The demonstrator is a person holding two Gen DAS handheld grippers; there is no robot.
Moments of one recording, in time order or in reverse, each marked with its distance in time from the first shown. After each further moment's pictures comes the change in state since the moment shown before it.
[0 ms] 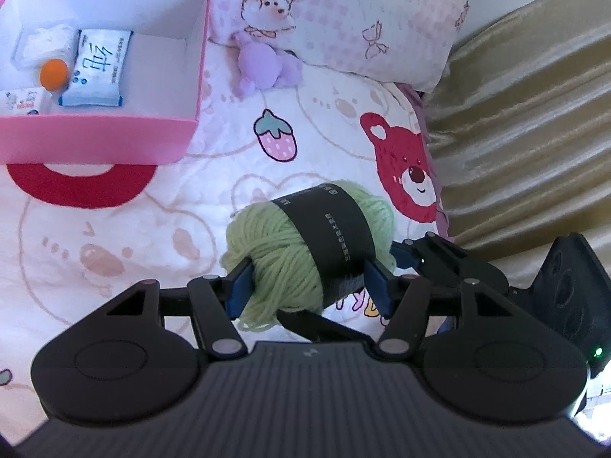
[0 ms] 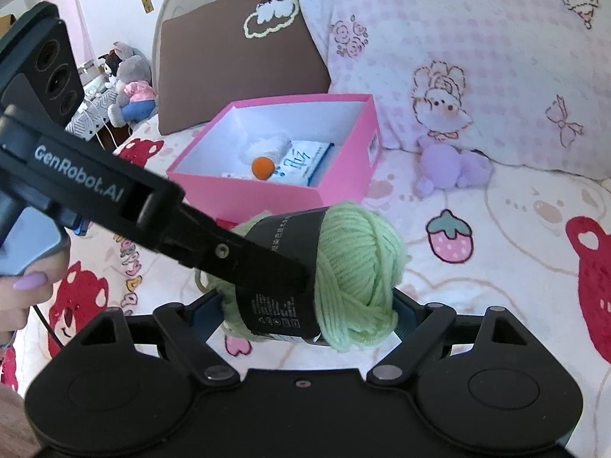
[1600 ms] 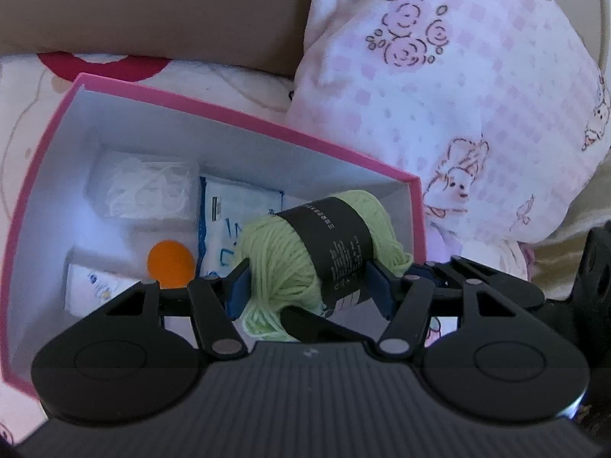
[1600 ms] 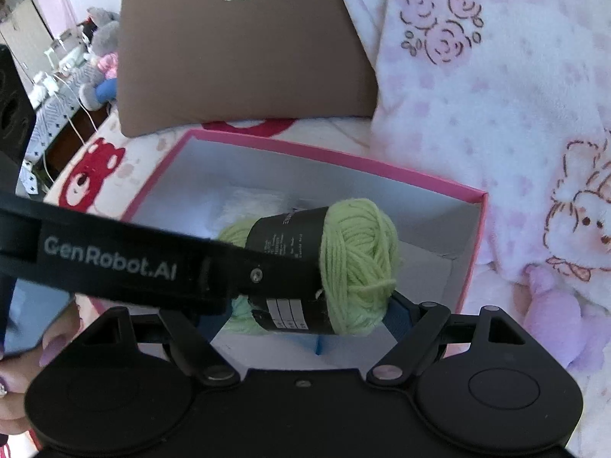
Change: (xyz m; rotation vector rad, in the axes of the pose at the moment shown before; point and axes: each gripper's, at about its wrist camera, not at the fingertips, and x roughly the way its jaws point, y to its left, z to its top) left arm 0.024 0.172 0.180 -0.167 -0.195 0.173; right arm 0.224 0.001 0.186 -0.057 0.192 0.034
